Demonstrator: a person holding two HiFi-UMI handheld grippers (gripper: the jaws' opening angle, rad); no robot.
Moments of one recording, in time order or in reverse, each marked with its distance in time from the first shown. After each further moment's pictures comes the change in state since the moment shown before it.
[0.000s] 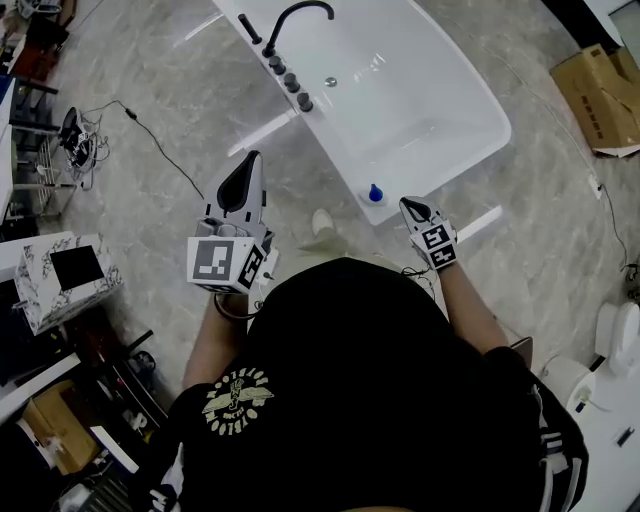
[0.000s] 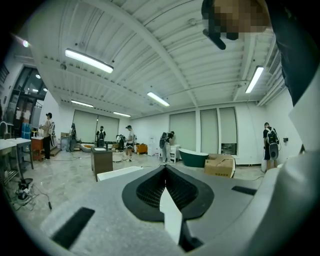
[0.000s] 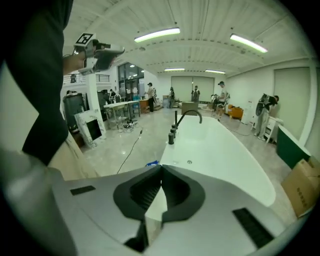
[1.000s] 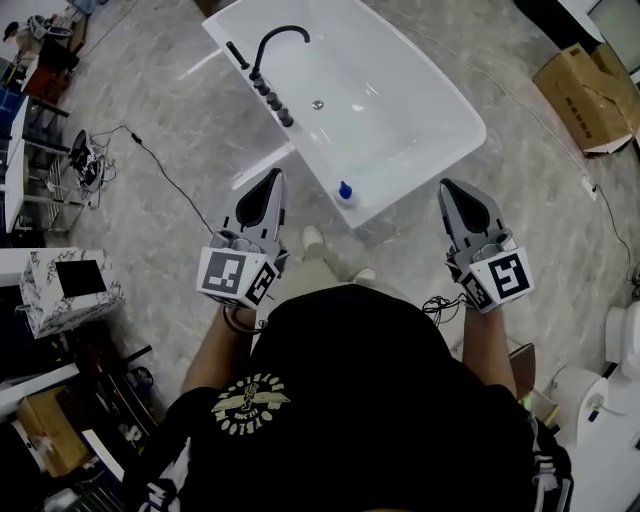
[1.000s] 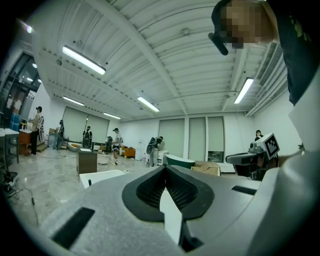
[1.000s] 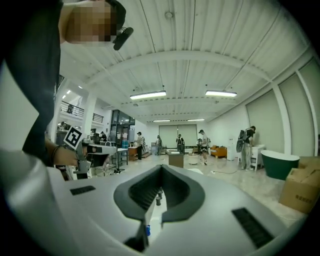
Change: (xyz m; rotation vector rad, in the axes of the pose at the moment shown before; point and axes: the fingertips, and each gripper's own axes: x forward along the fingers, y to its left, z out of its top) left arm -0.033 -0.151 0.034 -0.037 -0.071 -0.126; right arm -0.294 -0.021 0.197 0.041 -0.580 -0.156
